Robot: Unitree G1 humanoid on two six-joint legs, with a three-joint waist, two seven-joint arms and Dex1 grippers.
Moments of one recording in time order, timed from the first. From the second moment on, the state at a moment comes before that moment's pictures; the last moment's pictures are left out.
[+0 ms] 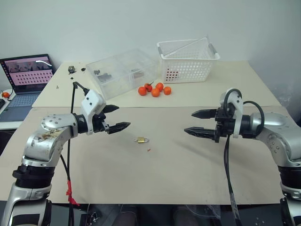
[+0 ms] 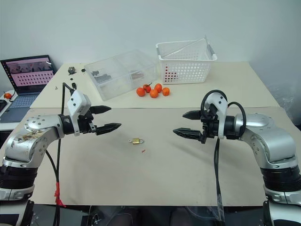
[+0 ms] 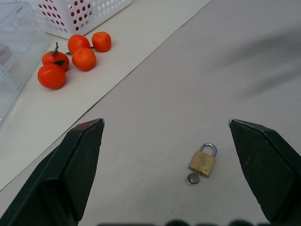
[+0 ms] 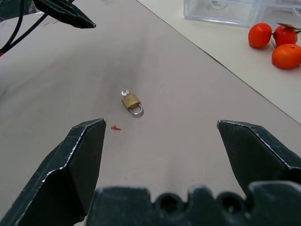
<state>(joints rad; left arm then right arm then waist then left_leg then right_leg) -0.46 0.74 0.04 -0.17 -0.43 0.62 -0.91 -0.49 -0.83 -0.05 -0.25 0.59 0.79 1.01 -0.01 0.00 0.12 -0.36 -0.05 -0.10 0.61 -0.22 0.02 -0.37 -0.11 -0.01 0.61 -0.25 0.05</state>
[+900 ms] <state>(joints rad) -0.21 0.81 0.25 -0.18 -0.35 0.63 -0.70 -0.89 -0.27 0.41 0.59 0.18 0.18 1.27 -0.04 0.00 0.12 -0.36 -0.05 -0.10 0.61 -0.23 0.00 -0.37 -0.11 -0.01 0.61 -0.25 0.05</state>
